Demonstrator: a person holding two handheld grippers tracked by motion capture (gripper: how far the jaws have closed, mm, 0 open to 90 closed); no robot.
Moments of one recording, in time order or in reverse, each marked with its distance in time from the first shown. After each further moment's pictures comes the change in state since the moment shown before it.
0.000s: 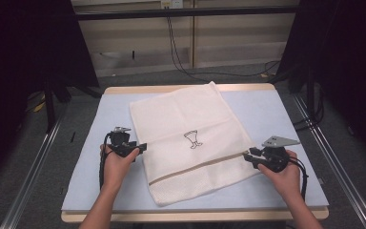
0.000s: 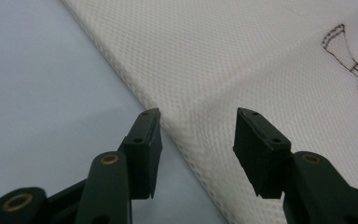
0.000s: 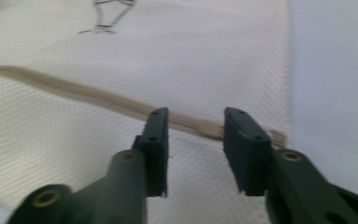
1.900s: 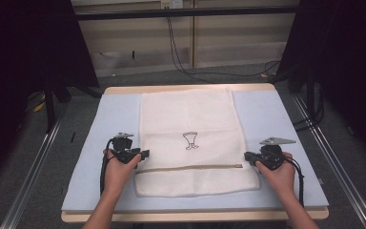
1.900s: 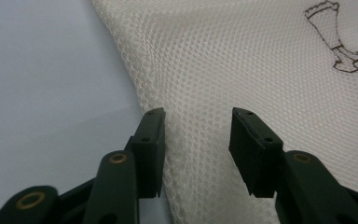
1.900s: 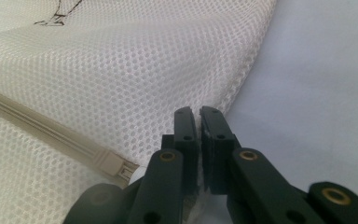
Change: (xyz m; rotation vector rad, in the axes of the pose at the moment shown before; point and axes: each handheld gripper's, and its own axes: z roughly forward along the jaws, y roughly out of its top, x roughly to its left) left arm -0.009 -0.012 0.002 0.032 -0.019 0.007; right arm -0.004 -0.010 0.020 0.065 -0.012 0.149
